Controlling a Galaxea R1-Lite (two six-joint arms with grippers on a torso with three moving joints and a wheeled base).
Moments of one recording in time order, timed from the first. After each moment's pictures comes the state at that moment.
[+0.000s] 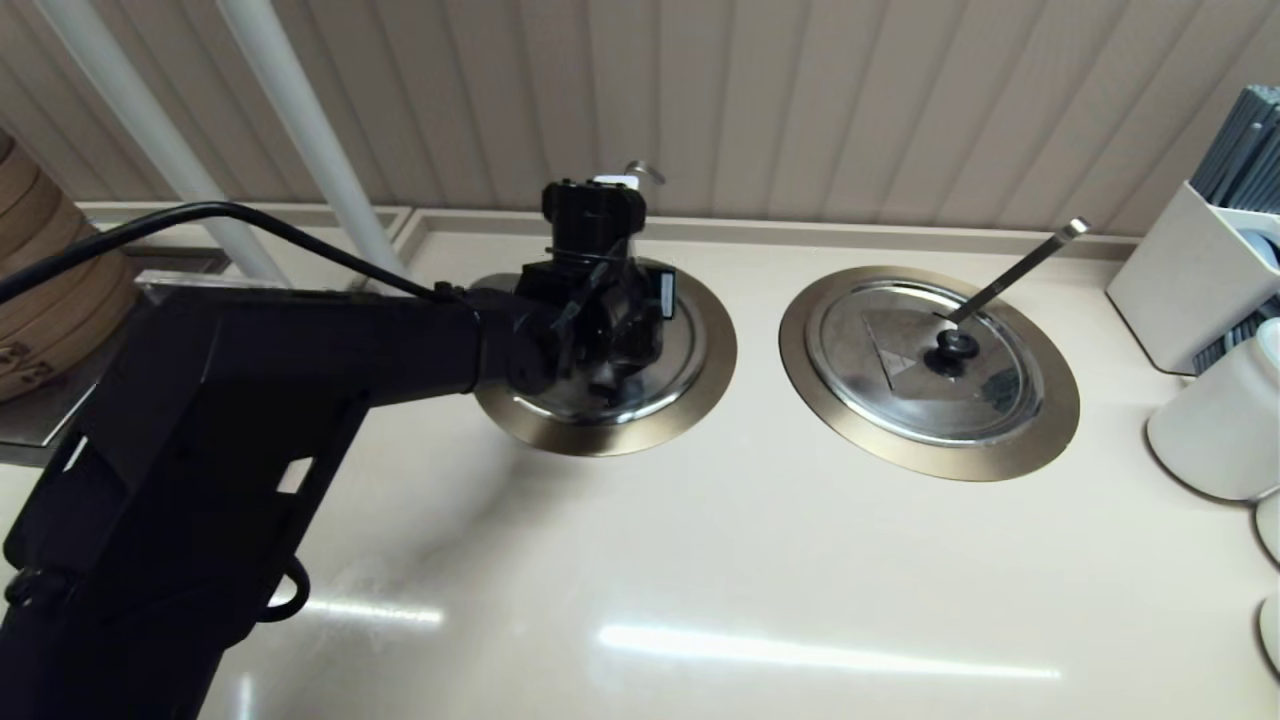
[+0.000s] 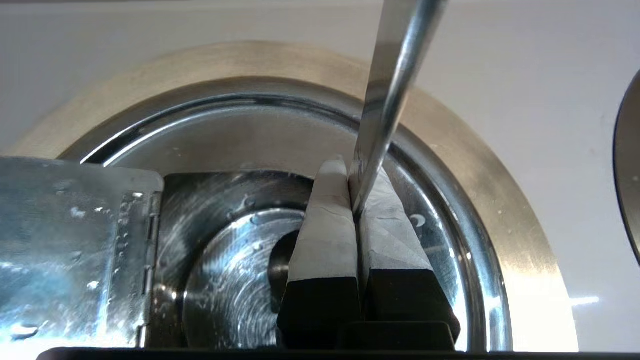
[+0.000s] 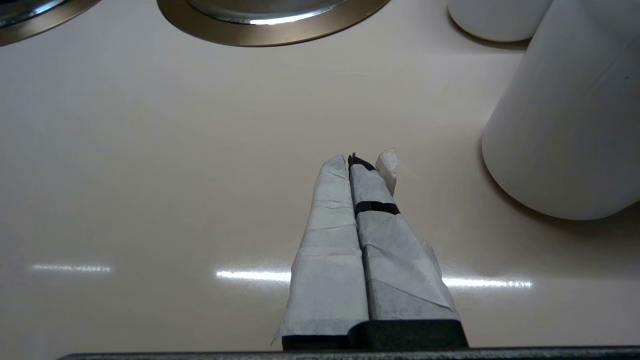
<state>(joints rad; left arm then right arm) -0.60 2.29 -1.97 -0.22 0.34 -0.05 0.00 0.00 0.00 -0.02 -0.02 0.04</state>
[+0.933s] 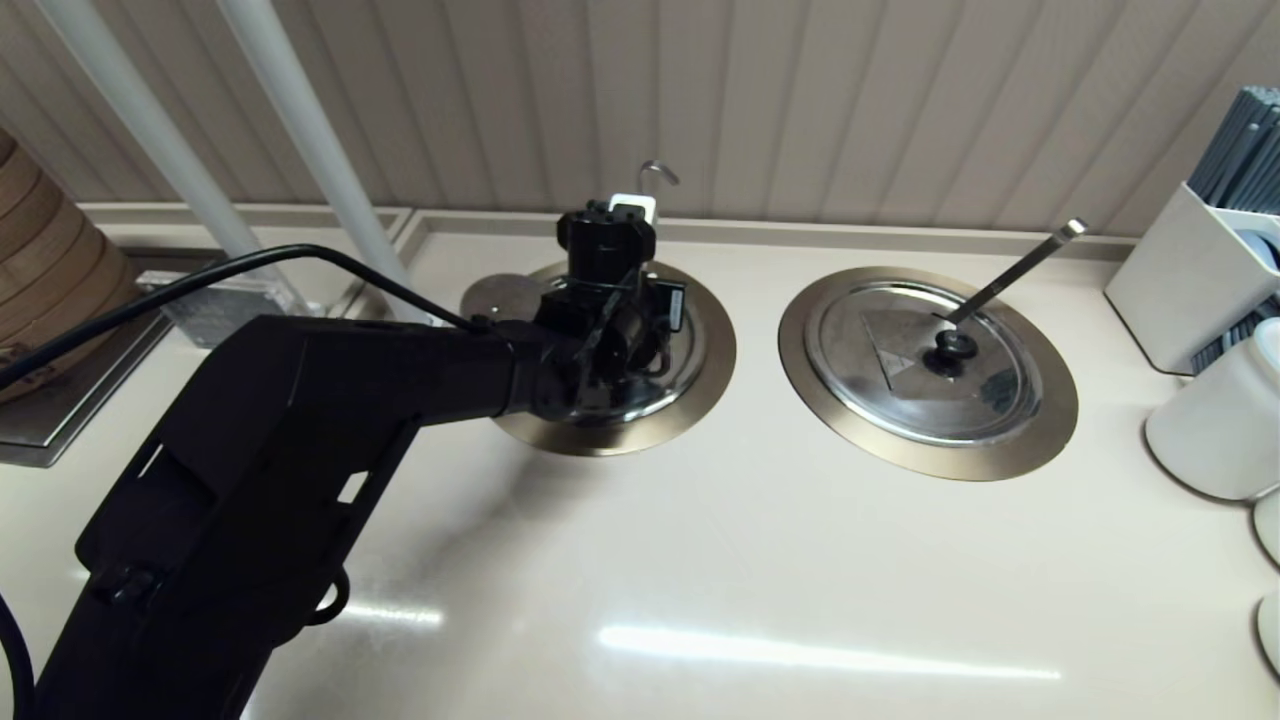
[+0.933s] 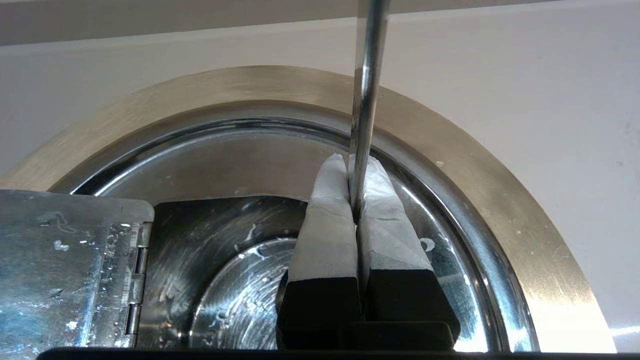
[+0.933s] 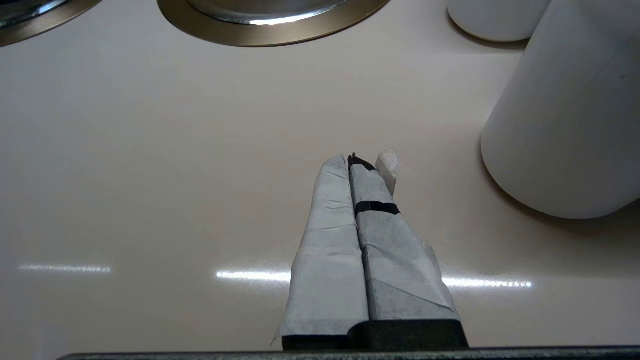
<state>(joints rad) -0.60 2.37 -1.97 -0.34 0.36 0.03 0.00 0.00 0.00 -0.02 -0.02 0.04</state>
